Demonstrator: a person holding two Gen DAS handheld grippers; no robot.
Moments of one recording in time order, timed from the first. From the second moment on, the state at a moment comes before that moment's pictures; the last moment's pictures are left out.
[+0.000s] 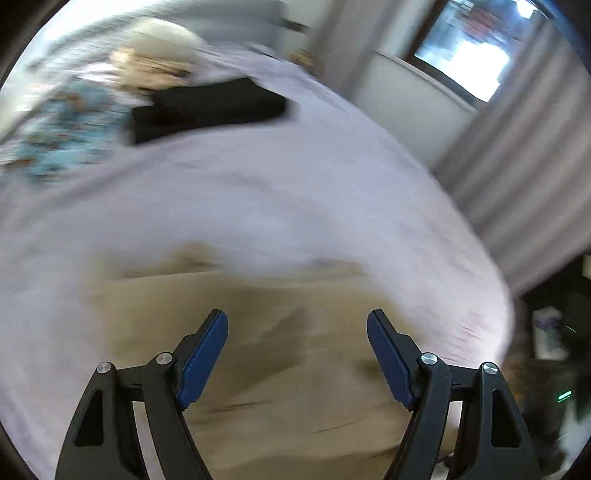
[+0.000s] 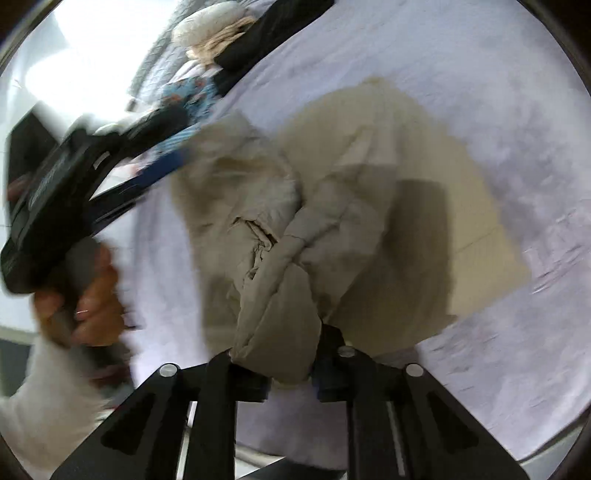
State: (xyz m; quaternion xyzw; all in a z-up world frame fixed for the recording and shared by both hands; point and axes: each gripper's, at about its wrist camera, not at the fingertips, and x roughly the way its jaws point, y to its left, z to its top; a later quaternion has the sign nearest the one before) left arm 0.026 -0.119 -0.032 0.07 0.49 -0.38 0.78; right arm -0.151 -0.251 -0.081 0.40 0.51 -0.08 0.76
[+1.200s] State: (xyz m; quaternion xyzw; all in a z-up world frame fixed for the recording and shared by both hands) left arm 0.037 -0.177 -0.146 0.10 0.55 -0.23 0.80; right arm -0.079 -0.354 -0.110 0.29 0.56 -0.14 0.76
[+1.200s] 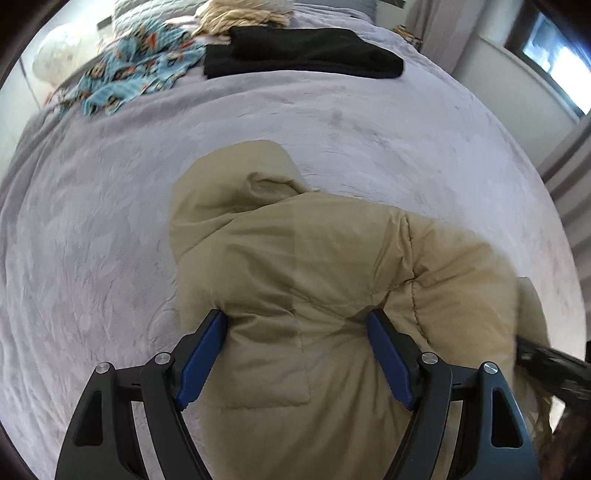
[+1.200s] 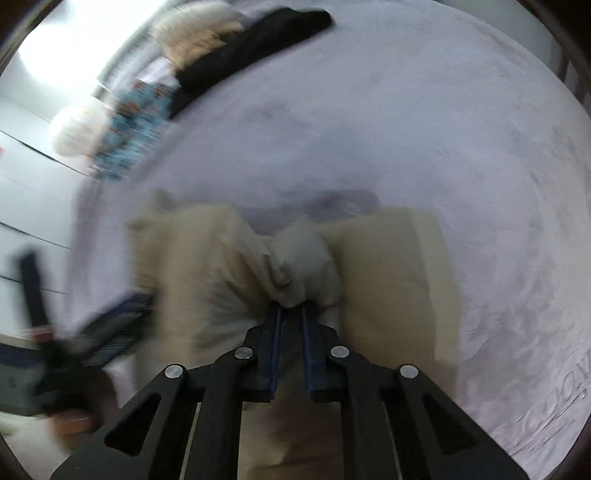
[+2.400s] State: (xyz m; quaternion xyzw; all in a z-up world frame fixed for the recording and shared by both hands) left arm -0.076 -0.105 -0.114 0.13 0.58 -0.17 0.79; right arm -0.185 -0.315 -0.111 0.30 0.63 -0.04 0.72
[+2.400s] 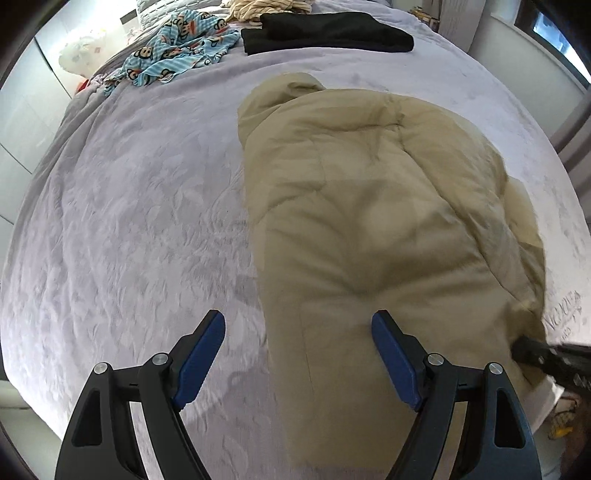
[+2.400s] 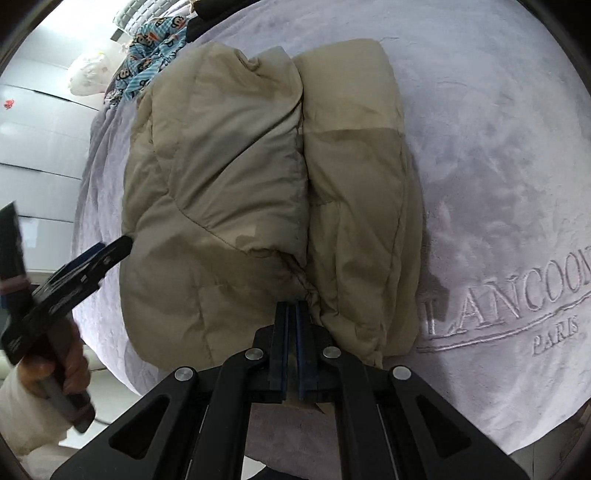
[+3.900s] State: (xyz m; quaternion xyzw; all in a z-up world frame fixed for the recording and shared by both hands) left arm -0.069 -0.057 -0.117 0.09 0.61 -0.22 0.76; right arm -0.182 -0.304 -0.049 0.30 0.57 -0.17 0.74
